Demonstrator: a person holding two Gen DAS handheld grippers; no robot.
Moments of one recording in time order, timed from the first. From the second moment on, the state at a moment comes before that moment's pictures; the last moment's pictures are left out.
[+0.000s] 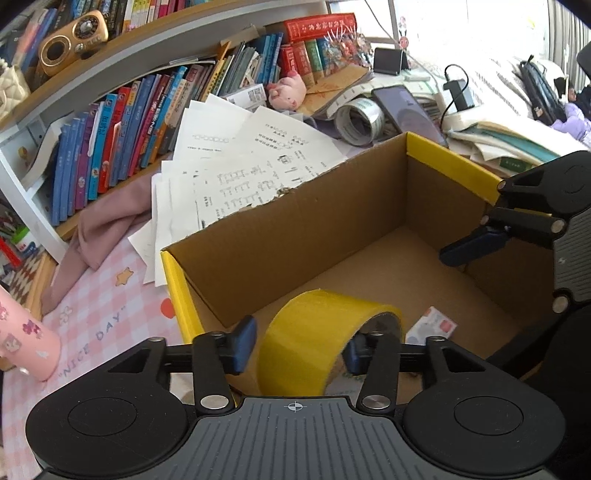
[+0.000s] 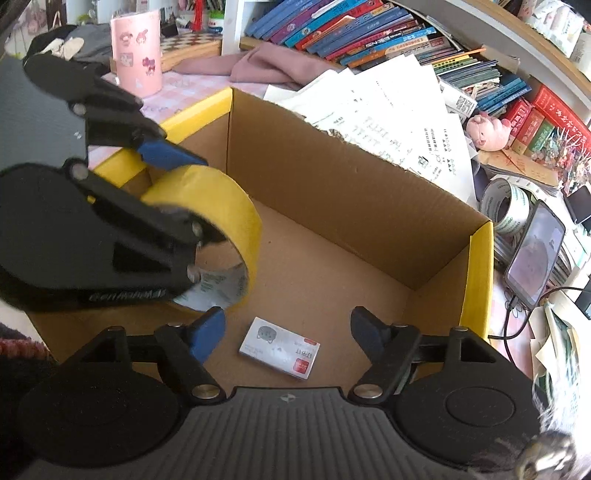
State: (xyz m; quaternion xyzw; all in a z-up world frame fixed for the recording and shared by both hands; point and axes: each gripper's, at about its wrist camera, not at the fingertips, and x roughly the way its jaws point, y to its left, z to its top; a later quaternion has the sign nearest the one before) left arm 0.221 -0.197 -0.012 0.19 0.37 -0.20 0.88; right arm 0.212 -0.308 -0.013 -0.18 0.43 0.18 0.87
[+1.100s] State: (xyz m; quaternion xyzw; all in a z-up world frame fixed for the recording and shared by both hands) left arm 0.151 -0.121 0.031 0.08 0.27 -0.19 0.94; right arm 0.135 -0.291 0.033 -0.09 0.31 0.07 0.94
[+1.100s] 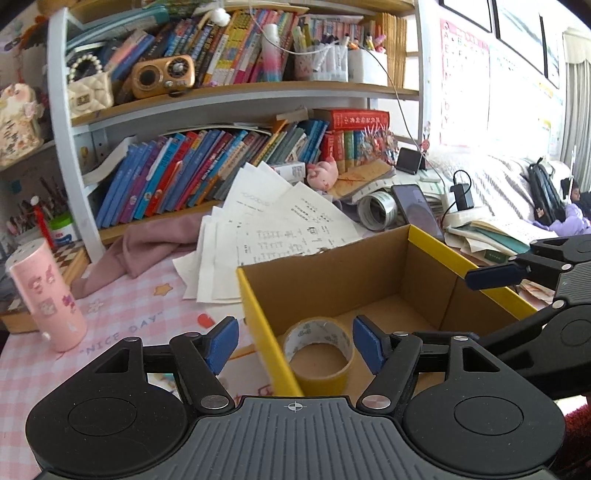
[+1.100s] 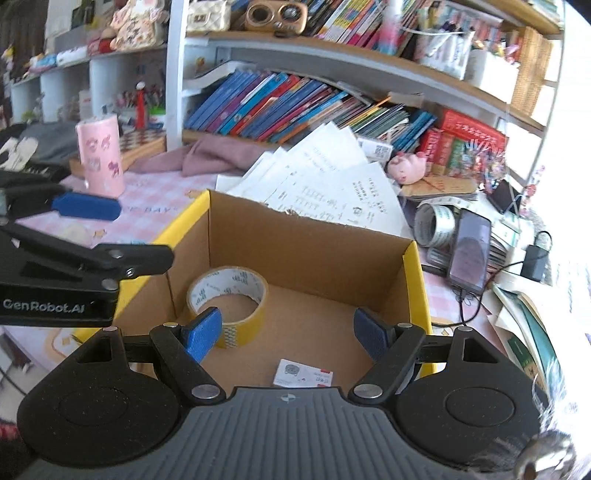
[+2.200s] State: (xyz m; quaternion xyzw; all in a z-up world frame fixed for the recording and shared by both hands) left arm 0.013 0.031 0.010 0.06 0.33 -0.16 0.93; right arm -0.012 -0.158 0.015 -0.02 0.34 0.04 0.94
